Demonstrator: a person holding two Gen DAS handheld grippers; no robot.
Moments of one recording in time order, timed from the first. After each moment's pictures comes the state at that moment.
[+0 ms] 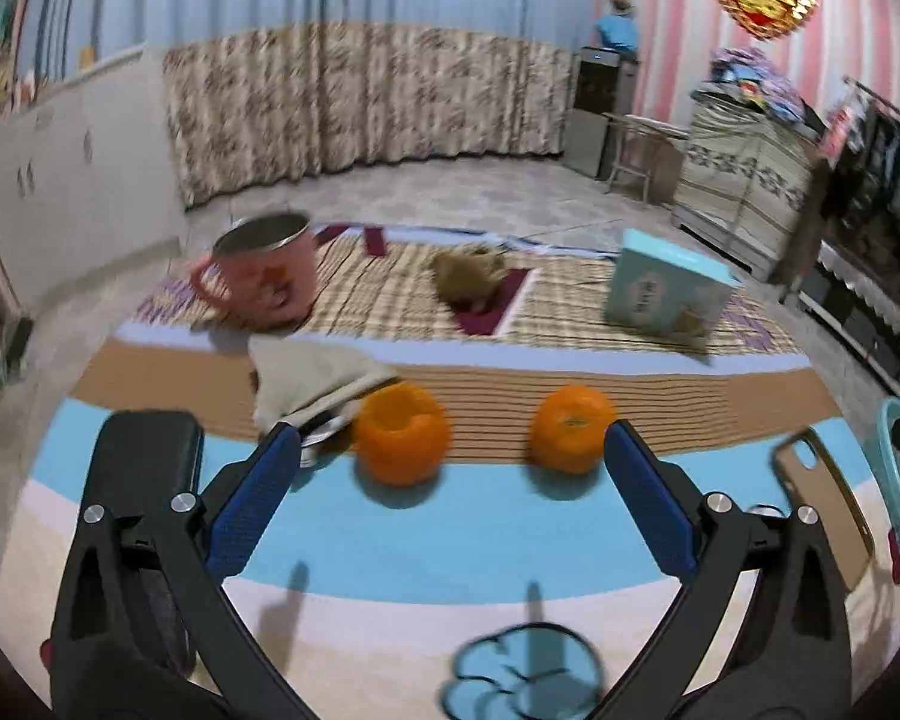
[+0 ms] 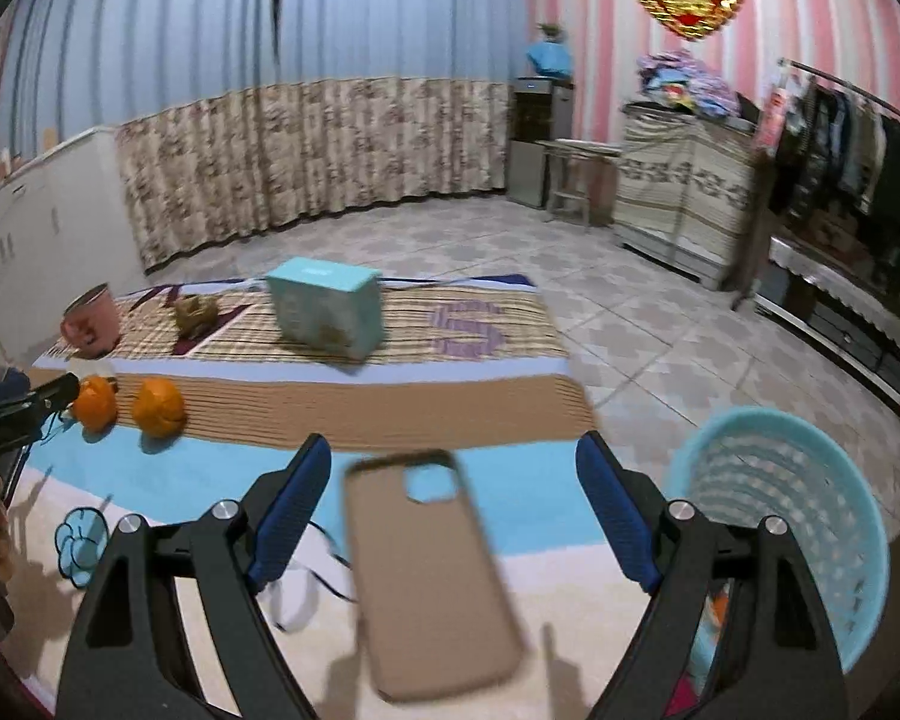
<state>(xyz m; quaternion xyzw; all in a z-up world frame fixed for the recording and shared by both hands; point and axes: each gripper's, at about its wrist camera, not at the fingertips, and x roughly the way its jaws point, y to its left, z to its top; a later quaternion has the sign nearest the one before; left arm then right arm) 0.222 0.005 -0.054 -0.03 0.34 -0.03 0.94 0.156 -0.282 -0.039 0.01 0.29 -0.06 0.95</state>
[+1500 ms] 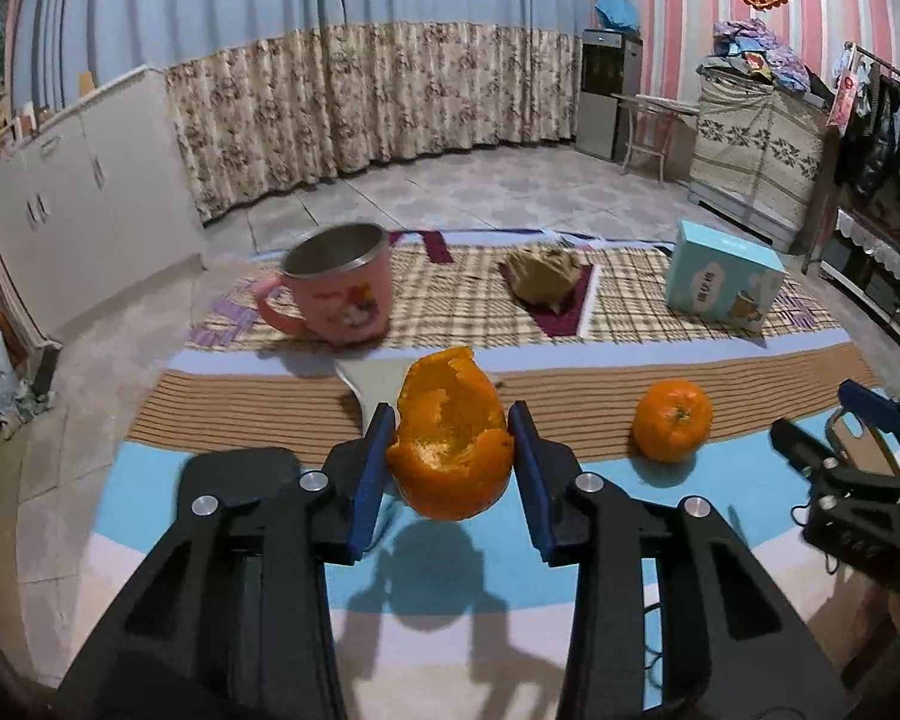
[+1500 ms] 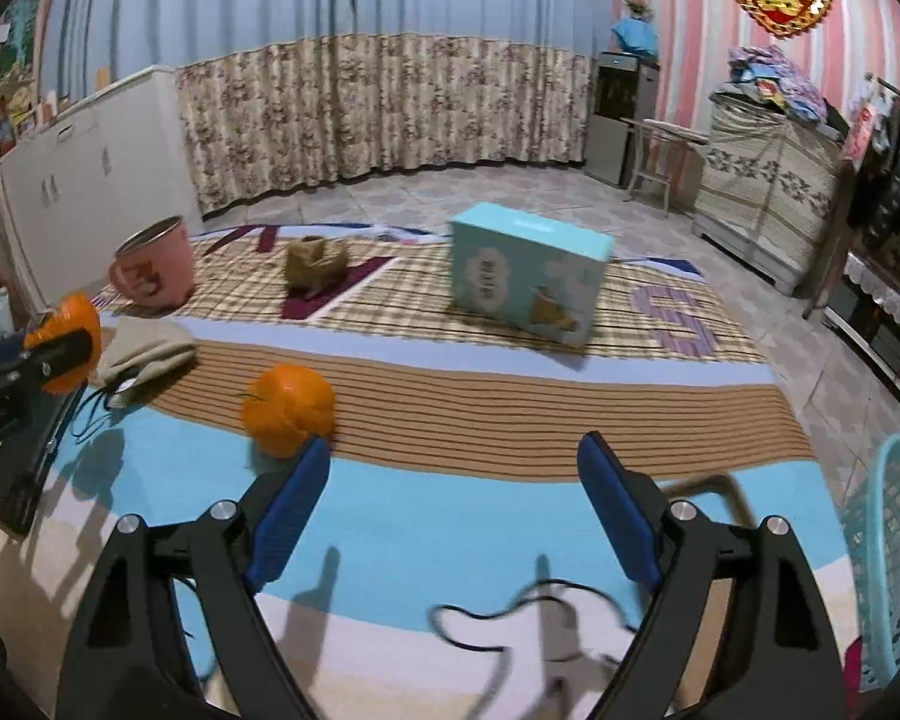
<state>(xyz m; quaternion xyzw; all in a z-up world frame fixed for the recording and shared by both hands) 0.223 0.045 -0.040 0.03 0.34 -0.01 0.94 0.220 -0.163 -0.075 -0.02 0.34 0.01 0.94</state>
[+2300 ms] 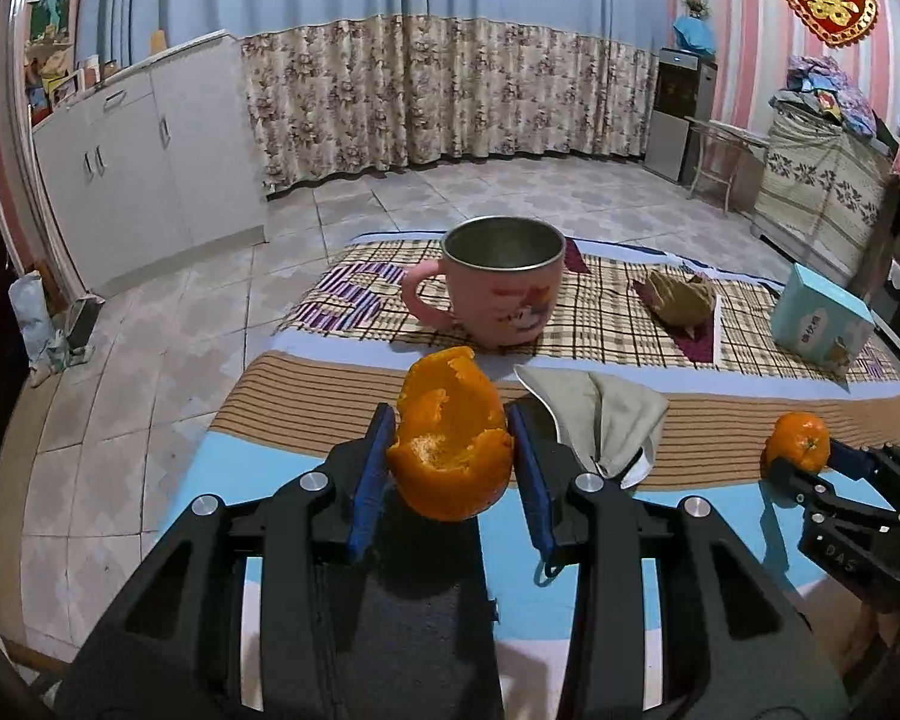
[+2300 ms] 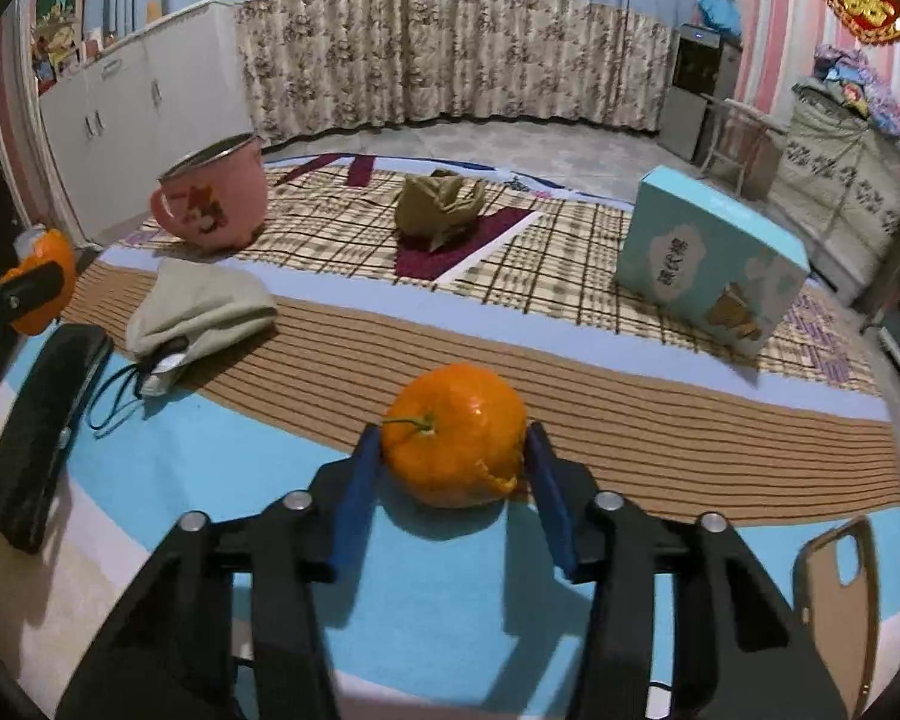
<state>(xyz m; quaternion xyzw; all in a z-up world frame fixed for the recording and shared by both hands) 0.241 0.122 -0.049 -0.01 0.34 0.06 0.94 0.262 -0.108 -0.101 -0.03 0.39 0.08 0.92</state>
